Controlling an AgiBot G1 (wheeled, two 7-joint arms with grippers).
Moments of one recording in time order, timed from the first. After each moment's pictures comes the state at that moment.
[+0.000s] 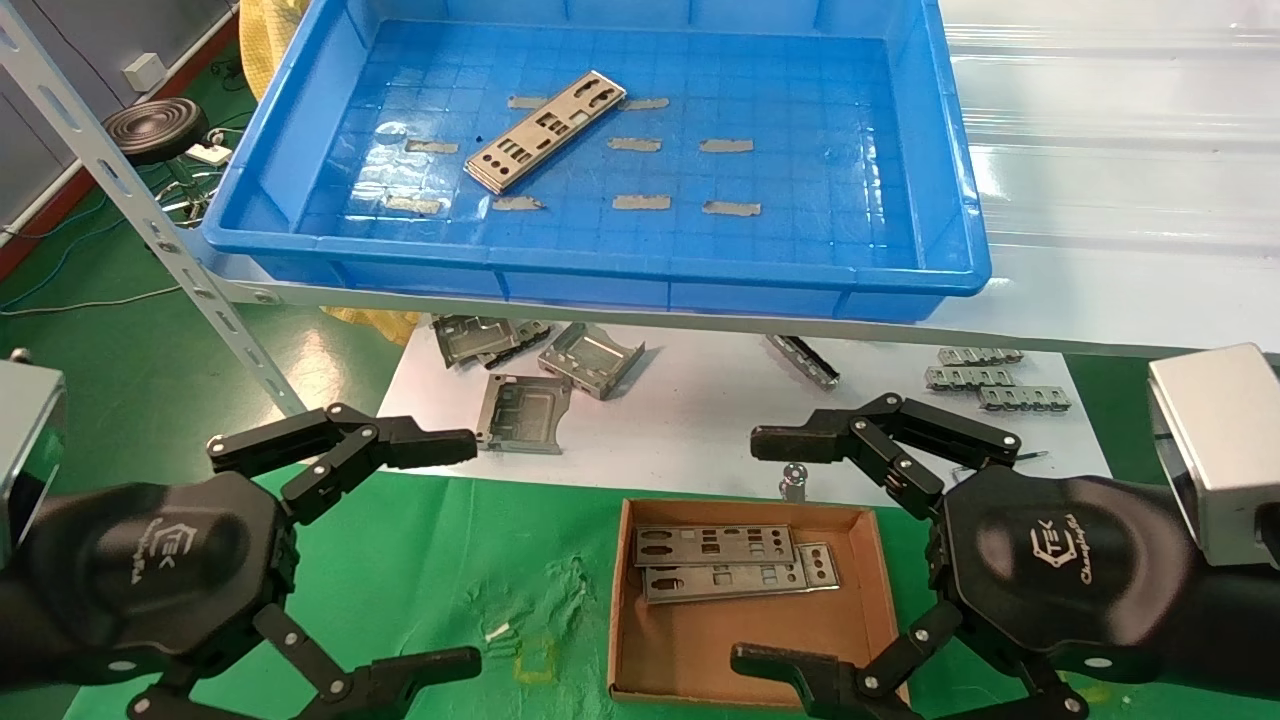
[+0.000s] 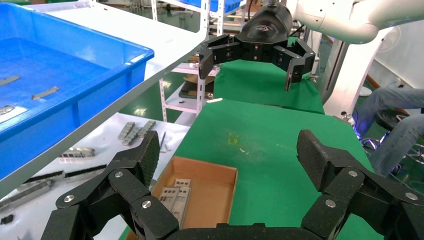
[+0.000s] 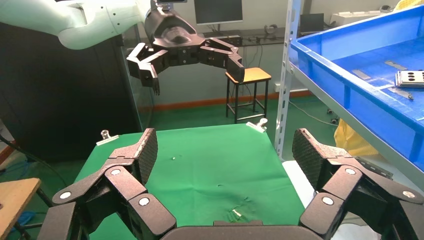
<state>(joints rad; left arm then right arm) -1.08 0.61 0.28 -1.28 0.73 1.50 -0.19 1.09 -0.59 -0.33 1.27 -0.69 -1.47 0.16</state>
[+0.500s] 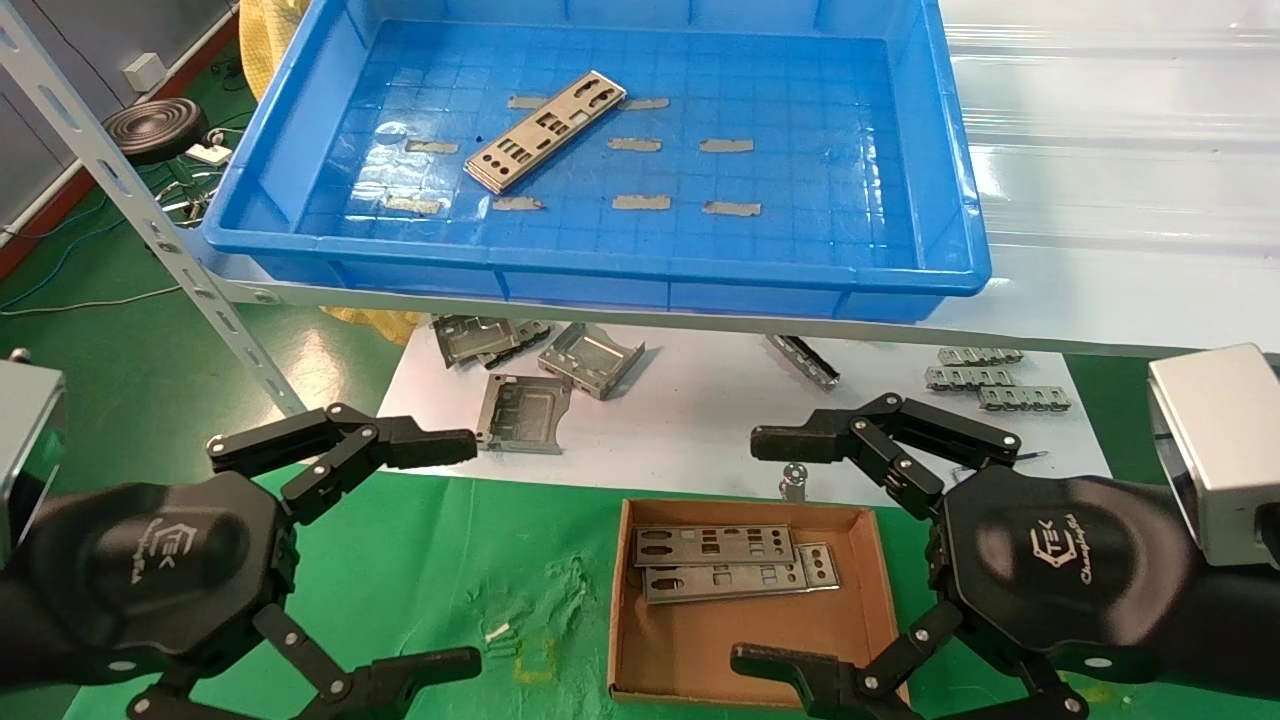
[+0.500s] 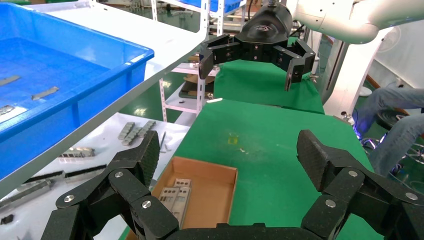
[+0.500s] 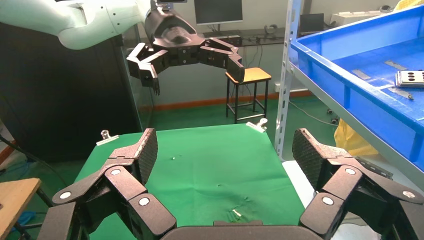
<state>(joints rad) -1.08 0.61 0.28 -1.28 0.73 1.50 -0.19 1.09 -0.59 -0.33 1.27 -0.69 -1.47 0.16</state>
